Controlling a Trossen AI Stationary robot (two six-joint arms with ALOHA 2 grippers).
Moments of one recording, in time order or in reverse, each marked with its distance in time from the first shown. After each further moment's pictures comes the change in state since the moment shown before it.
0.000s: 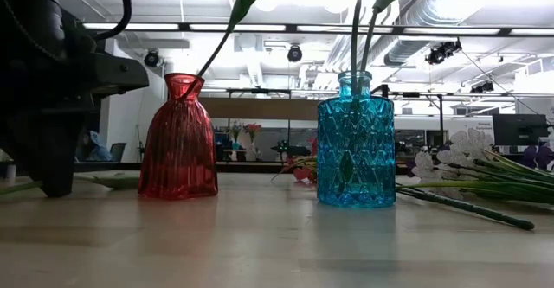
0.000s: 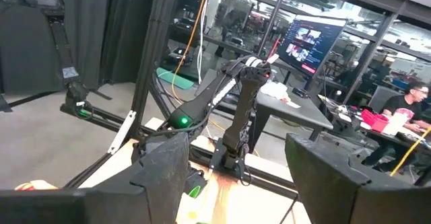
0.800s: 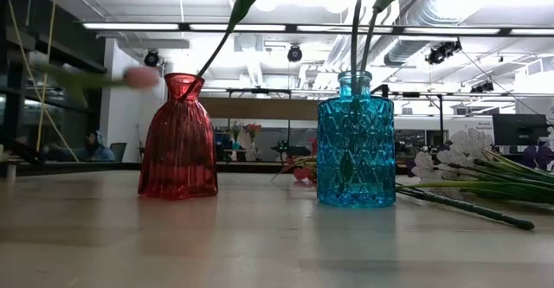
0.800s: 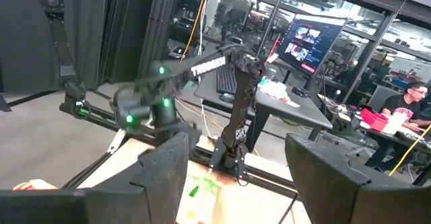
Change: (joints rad) left arm -0.242 -0.024 0.420 -0.722 -0.146 -0.397; right arm 0.000 0.000 0.000 -0.002 -0.003 0.000
